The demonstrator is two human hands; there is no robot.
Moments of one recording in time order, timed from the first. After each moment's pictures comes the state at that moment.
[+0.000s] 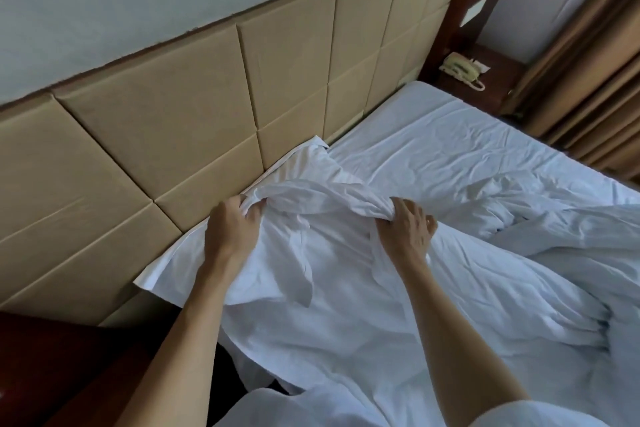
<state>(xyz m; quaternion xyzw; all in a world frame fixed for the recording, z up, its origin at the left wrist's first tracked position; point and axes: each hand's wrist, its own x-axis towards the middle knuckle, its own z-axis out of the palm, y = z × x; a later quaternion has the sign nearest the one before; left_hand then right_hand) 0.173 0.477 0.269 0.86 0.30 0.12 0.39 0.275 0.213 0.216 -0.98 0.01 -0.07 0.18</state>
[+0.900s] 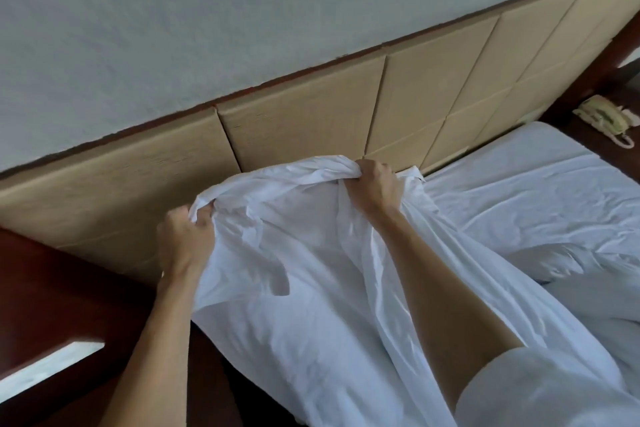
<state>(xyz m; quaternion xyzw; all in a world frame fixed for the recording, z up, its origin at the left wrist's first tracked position) 0.100 0.678 0.275 0.76 0.54 0.22 0.30 0.331 0.492 0.283 -0.93 -0.23 0.03 0.28</state>
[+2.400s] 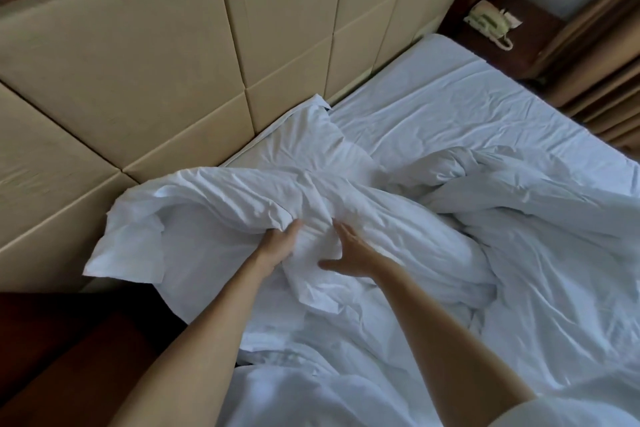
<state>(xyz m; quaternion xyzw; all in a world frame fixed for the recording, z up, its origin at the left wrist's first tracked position) 0.216 0.420 0.125 0.66 0.41 -0.16 0.61 0.273 0.243 0.138 -0.86 -0.19 0.42 0.21</state>
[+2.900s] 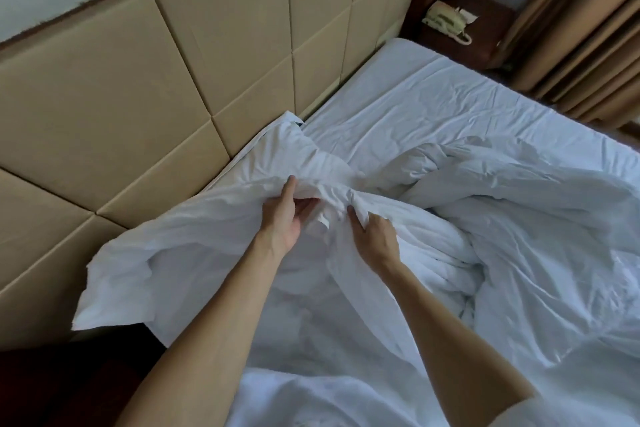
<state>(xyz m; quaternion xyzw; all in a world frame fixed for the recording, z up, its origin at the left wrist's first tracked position) 0.283 0.375 0.214 0.40 0.40 -0.03 0.82 0.294 0.202 0.168 -0.95 0.00 0.10 0.29</state>
